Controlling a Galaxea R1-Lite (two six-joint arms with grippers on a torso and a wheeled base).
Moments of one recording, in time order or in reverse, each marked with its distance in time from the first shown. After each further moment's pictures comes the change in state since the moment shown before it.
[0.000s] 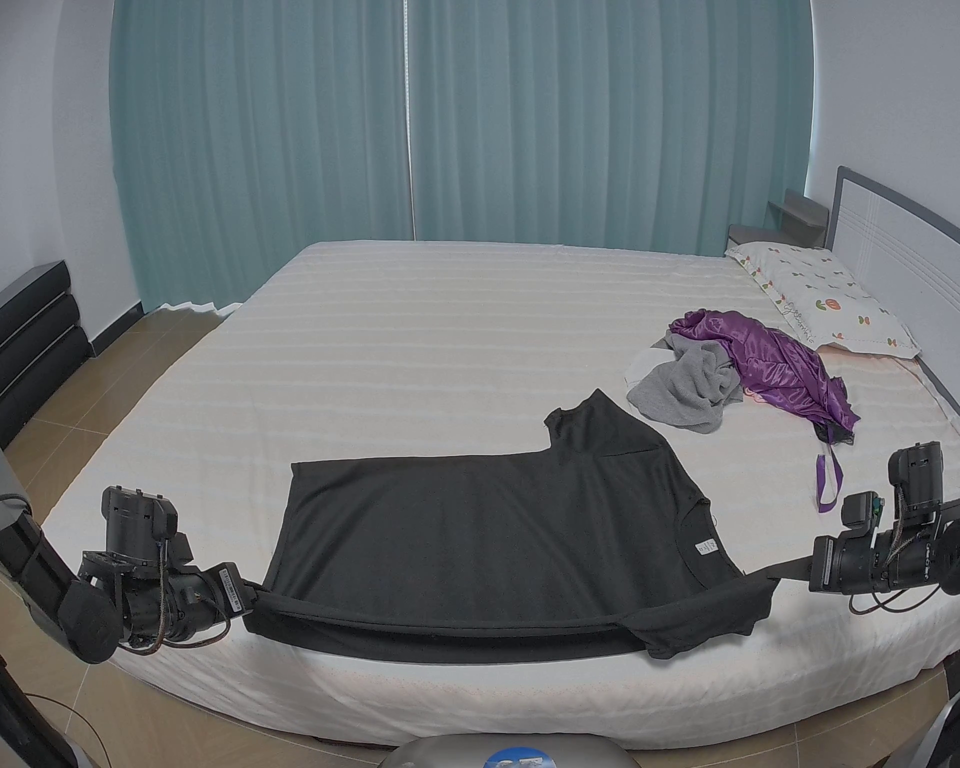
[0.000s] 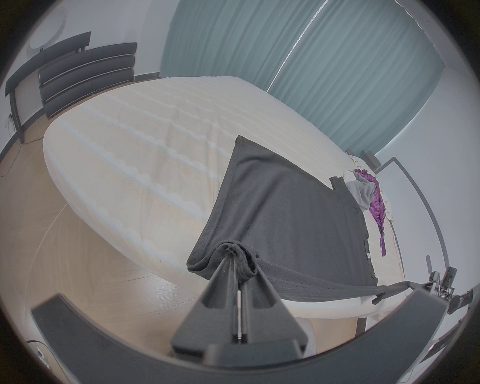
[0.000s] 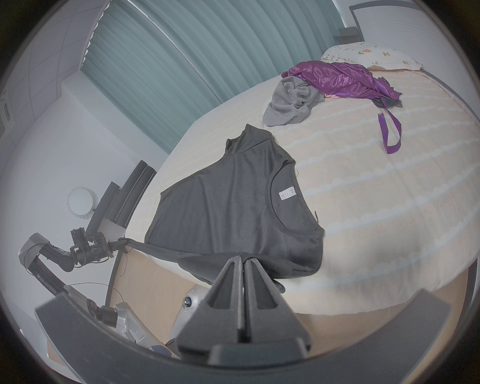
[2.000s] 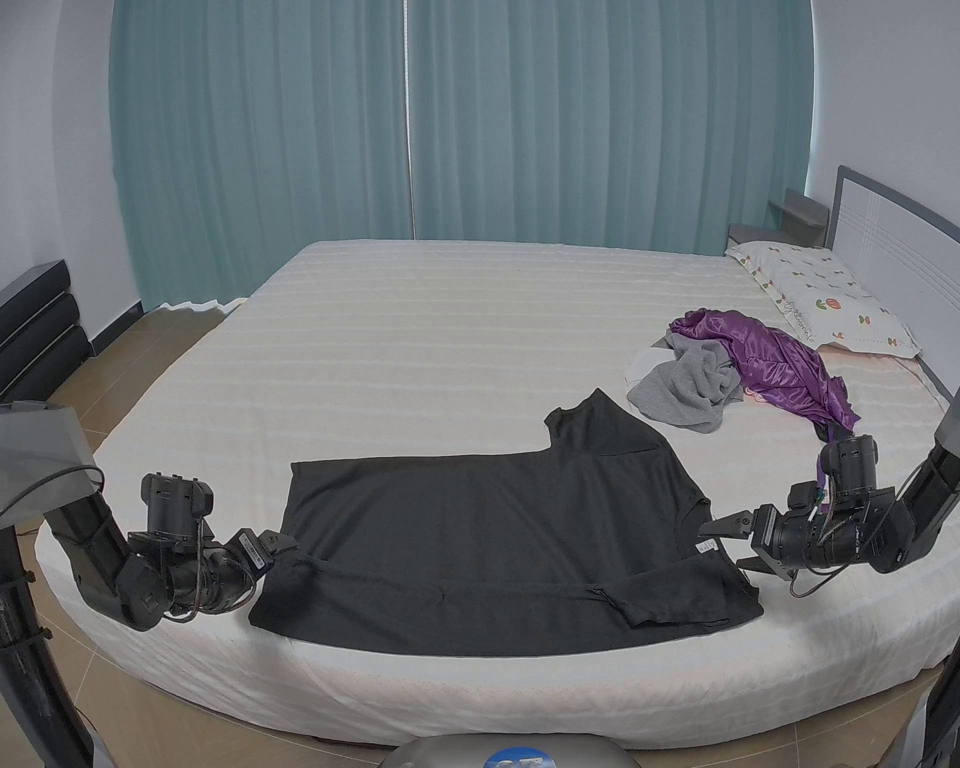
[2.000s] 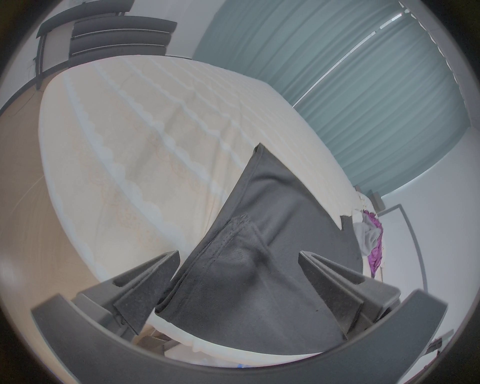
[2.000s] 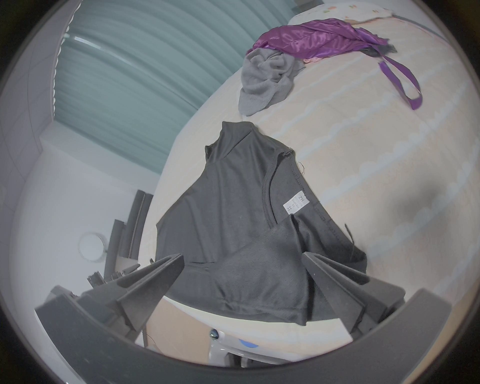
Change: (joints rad) left arm 0.033 0.280 -0.180 -0.138 -0.010 -0.240; right arm 0.059 0.379 -0.189 -0.222 0.000 0.319
